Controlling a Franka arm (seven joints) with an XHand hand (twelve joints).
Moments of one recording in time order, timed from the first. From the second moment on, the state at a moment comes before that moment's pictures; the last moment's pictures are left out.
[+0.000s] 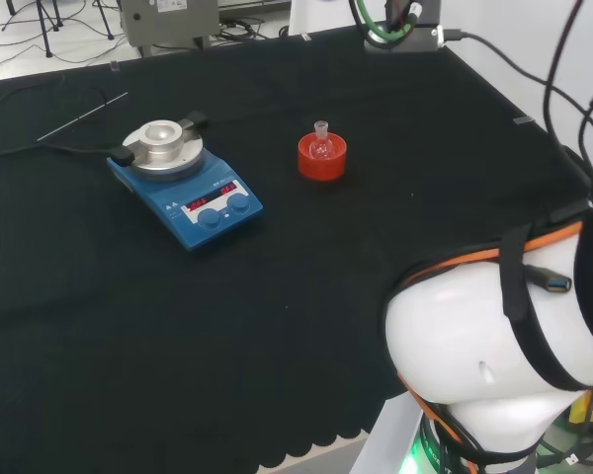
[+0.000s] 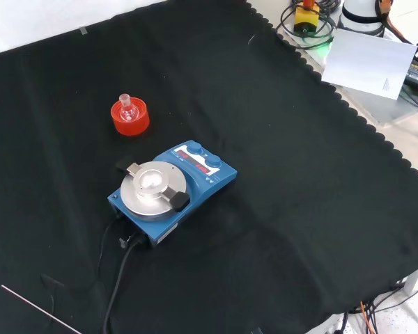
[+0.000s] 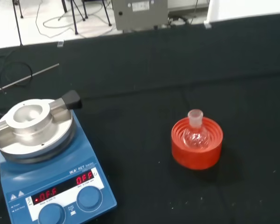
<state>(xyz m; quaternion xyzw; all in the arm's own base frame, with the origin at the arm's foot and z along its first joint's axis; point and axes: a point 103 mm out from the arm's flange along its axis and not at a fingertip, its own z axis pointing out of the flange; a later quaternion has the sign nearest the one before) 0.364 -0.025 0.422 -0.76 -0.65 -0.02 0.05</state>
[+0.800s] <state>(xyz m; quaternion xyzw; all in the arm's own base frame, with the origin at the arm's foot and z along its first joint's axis) 0.453 -0.100 0.292 -0.77 -0.62 0.03 0.14</state>
